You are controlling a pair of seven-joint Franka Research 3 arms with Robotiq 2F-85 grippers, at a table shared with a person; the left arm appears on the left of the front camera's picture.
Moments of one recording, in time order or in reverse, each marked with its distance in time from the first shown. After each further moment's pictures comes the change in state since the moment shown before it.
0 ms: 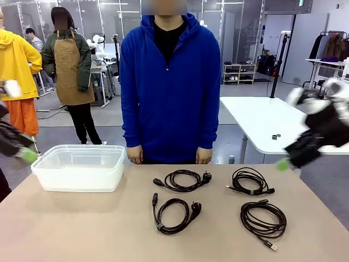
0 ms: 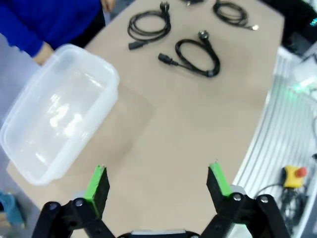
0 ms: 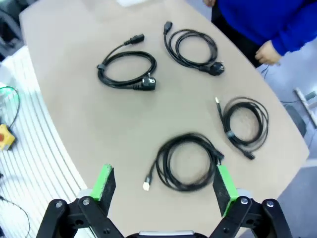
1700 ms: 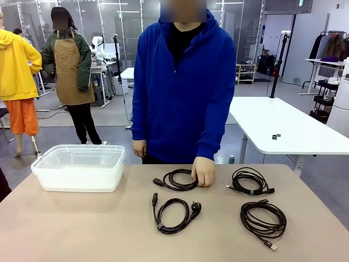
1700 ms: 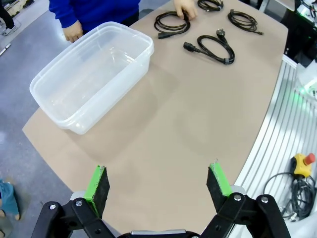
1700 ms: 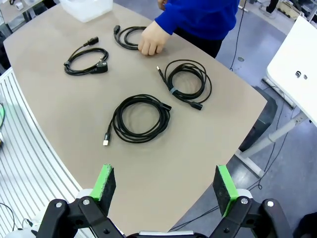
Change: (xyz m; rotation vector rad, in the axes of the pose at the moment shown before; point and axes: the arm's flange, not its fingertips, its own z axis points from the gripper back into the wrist) left arm -0.131 0.035 0.076 0.060 -0.125 0.076; right arm -0.145 -0.058 0.108 -0.142 -0.160 -0.132
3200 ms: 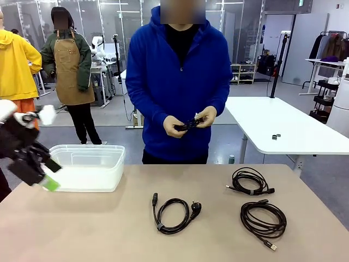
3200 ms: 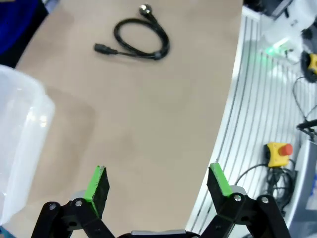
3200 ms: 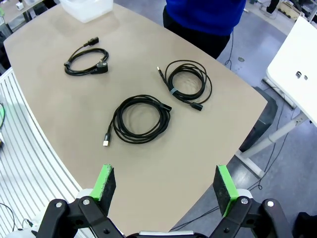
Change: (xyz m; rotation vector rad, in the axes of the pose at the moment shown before) left arm 0.137 -0.129 -0.172 -0.234 0.279 -0.197; right arm 0.001 0.000 -0.001 0.001 -0.001 0.001
